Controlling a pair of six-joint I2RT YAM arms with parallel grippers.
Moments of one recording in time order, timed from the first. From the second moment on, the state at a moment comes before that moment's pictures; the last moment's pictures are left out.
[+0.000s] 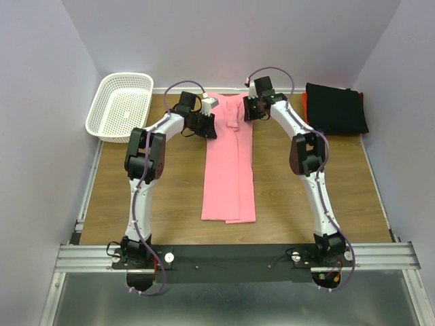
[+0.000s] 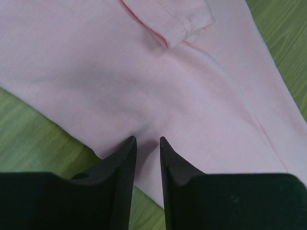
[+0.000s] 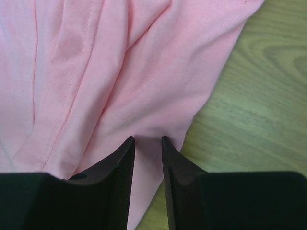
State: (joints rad) left arm -0.27 2.31 1.76 -0.34 0.64 0.11; right arm 0.31 2.63 2.41 -0.64 -0.18 0.03
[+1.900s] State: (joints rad) left arm -0.83 1.13 0.55 -0.34 0.49 0.99; right arm 0.81 1.38 0.75 -0.56 -0.41 -0.66
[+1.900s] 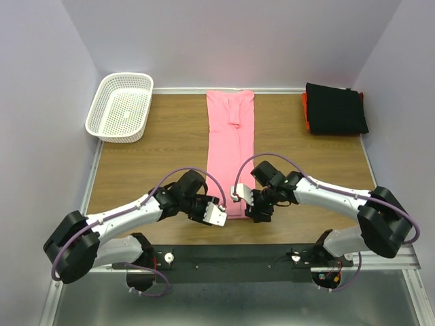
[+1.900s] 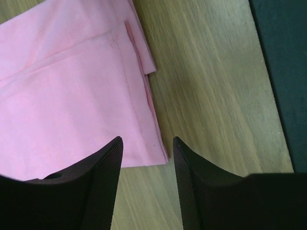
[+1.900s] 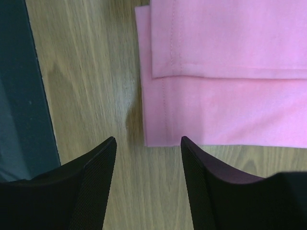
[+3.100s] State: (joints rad) left arm -0.89 1.34 0.62 -0.37 0.34 1.05; right arm 0.85 1.38 0.75 -0.48 -0.31 -0.66
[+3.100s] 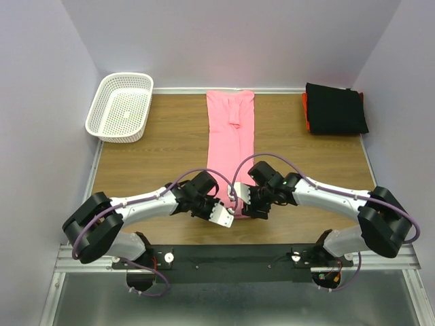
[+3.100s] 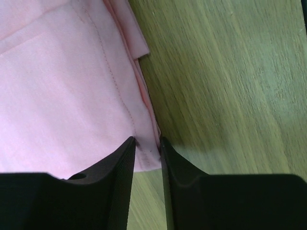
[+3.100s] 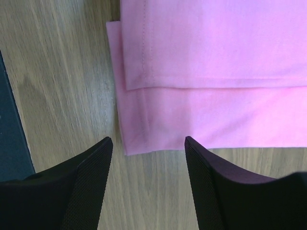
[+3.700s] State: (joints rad) left arm -0.89 1.37 0.65 -0.40 0.35 1.05; right arm 0.85 1.44 0.68 -0.35 -0.35 -0.66
